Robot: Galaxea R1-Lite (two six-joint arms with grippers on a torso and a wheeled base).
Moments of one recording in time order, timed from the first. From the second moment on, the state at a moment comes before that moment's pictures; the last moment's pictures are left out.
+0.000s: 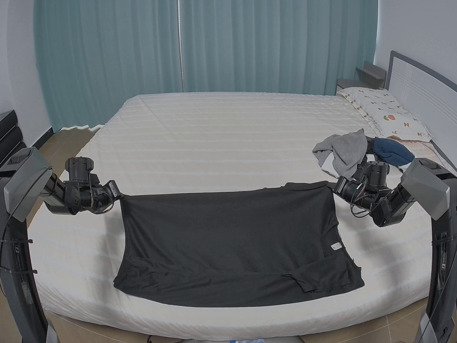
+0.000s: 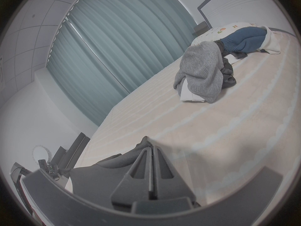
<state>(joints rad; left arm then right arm) 0.14 2.33 -1.24 -0.46 -0.31 -0.47 0.02 2.45 -1.20 -0.92 0.30 0.56</state>
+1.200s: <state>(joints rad) 0.15 2.18 -0.78 -0.47 -0.31 -0.12 -0.04 2.27 -0.65 -0.93 0.44 0.30</state>
